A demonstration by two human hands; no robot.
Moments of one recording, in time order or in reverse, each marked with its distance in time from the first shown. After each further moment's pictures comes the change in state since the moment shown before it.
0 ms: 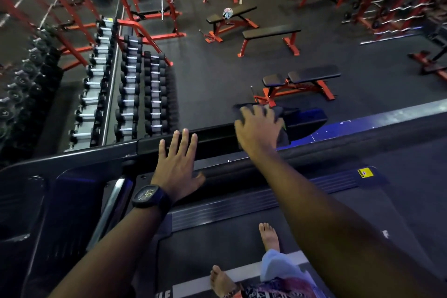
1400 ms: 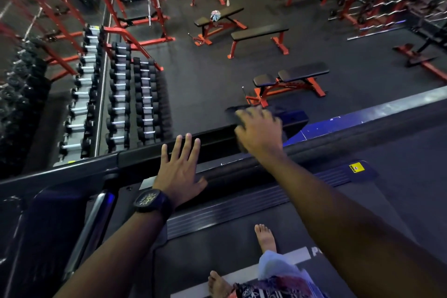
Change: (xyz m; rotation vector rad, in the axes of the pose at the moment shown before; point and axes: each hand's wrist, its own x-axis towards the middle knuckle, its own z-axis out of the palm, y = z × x) left_hand 0.021 0.037 -0.001 -0.002 0.010 0.088; right_hand 0.014 0.059 -0.005 -0.007 0.063 -0.141
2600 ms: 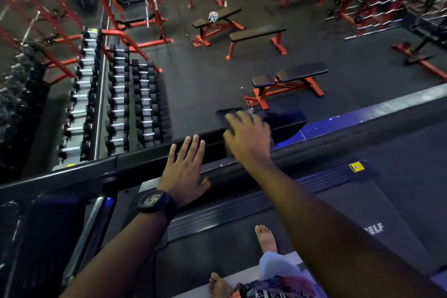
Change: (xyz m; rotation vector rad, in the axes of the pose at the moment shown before) left_hand 0.010 0.008 0.004 -0.020 0.031 0.085; right_hand -0.011 -0.026 0.007 0.060 0.005 0.014
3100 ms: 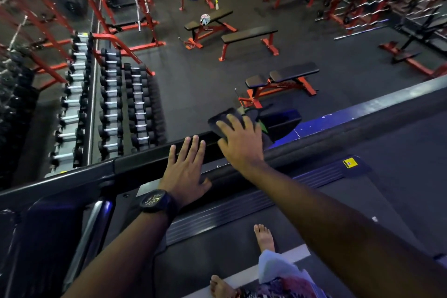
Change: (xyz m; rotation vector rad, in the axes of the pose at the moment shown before) left_hand -0.003 0.002 -0.002 -0.024 -0.027 0.012; right_hand -0.018 -0.008 0.006 -0.017 0.001 -0.070
